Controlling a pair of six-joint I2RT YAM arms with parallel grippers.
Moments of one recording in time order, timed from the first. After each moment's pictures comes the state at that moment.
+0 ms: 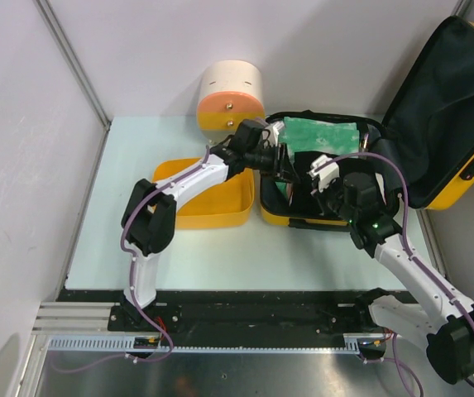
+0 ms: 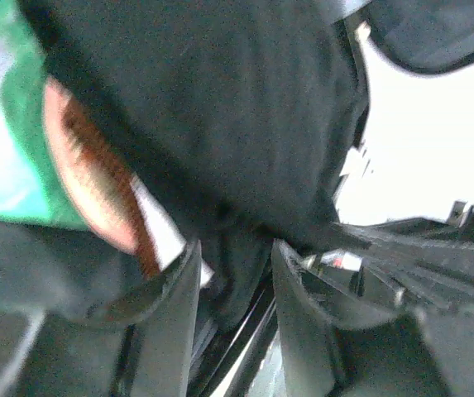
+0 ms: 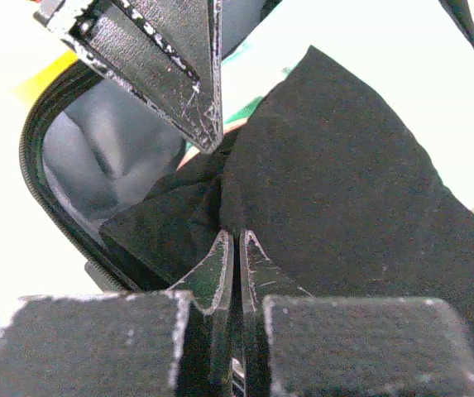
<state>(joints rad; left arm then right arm) -0.67 2.05 1.72 -0.26 0.64 -0.60 0.40 0.97 0.73 -0.12 -0.10 -0.33</state>
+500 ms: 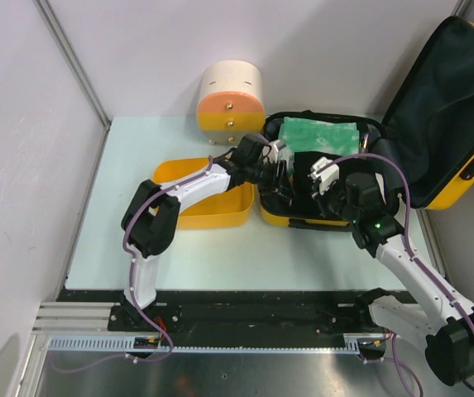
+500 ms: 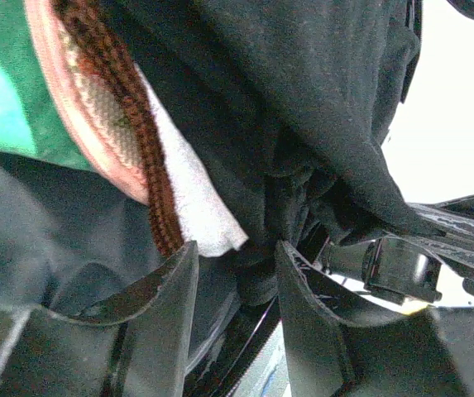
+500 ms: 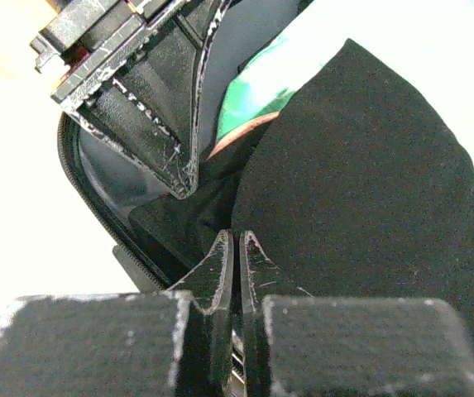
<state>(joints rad) -0.68 2.03 1.57 -0.25 0.64 -0.61 0.38 0.96 0.73 -0.17 -0.21 -0.32</state>
